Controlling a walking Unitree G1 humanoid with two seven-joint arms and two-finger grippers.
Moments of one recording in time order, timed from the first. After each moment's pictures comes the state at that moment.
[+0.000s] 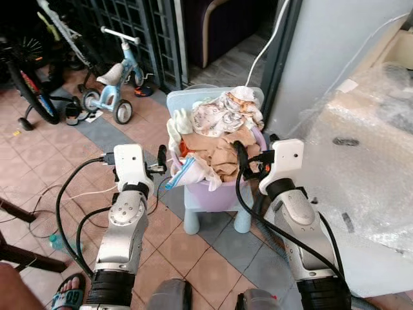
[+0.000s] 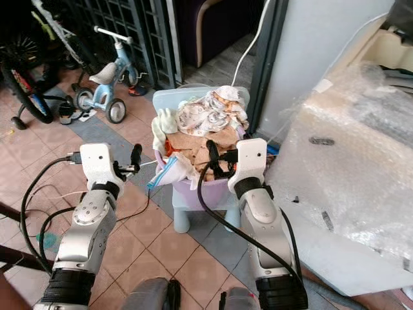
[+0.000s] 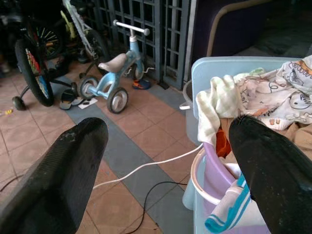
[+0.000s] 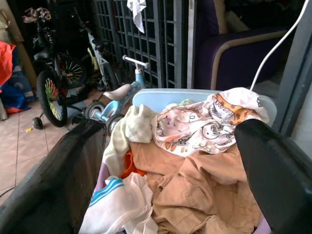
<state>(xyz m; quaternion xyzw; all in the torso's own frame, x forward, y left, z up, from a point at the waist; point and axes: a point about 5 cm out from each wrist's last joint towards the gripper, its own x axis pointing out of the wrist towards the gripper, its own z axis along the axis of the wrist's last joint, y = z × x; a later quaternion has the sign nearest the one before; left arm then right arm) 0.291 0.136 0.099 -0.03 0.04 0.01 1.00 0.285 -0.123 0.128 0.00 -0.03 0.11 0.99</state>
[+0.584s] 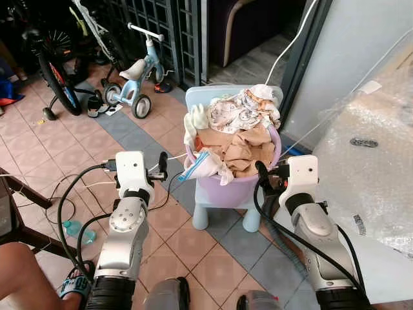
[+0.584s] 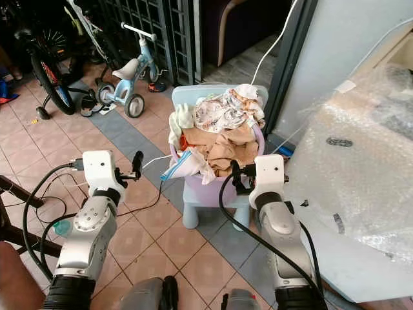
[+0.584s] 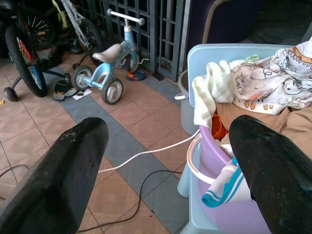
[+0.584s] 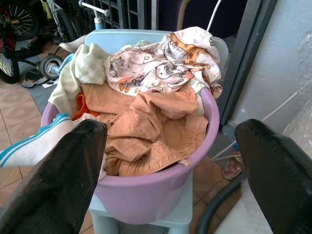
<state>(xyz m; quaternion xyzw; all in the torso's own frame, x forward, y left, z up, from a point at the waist) 0.286 0.139 0.092 -0.02 0.06 0.01 1.00 0.273 -0.162 0.093 -0.02 0.07 0.05 1.00</state>
